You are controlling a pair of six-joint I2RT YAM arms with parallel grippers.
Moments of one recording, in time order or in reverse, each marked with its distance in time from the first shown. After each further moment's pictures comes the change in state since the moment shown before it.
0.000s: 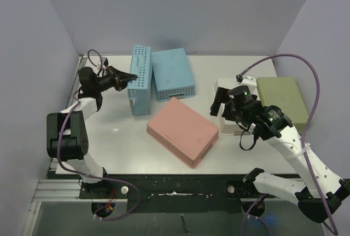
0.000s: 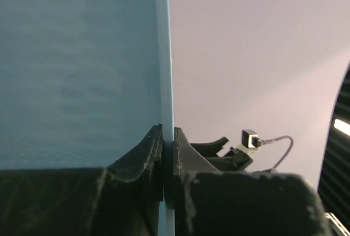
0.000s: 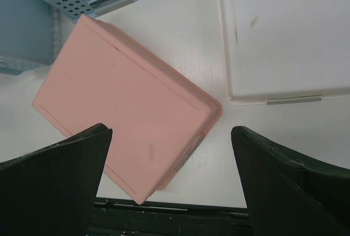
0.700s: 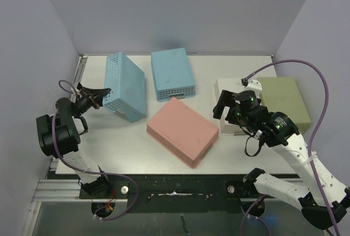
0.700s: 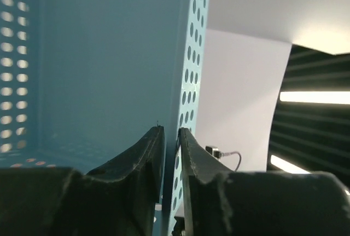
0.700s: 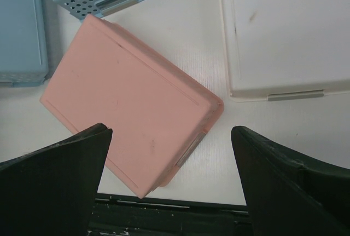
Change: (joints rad) left arm 0.322 0.121 -0.376 0.827 0.136 -0.498; right arm -0.001 -0.082 -0.045 0.002 -0.009 0.015
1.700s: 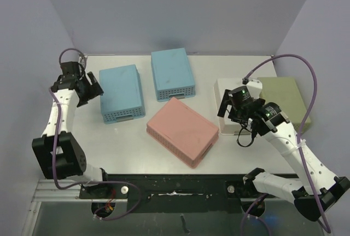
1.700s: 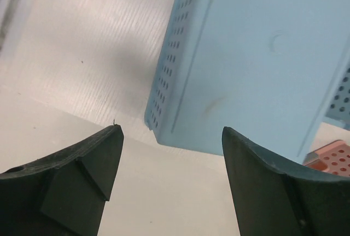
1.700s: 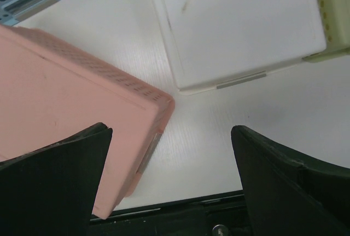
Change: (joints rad) left arm -0.177 -0.282 0.636 -2.070 -1.110 1.534; right arm -0.061 0.106 0.007 -0.109 0.098 0.023
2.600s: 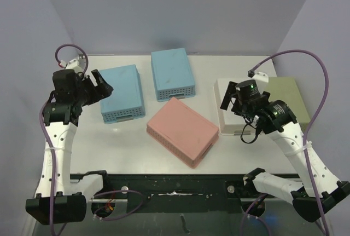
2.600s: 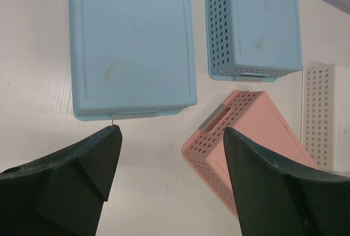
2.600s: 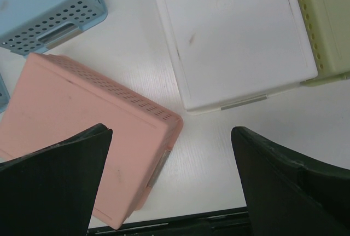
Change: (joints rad) left arm -0.154 -0.460 -0.023 -0.034 0.153 -0.015; right arm -0.061 0.015 0.097 0.018 0.005 -0.065
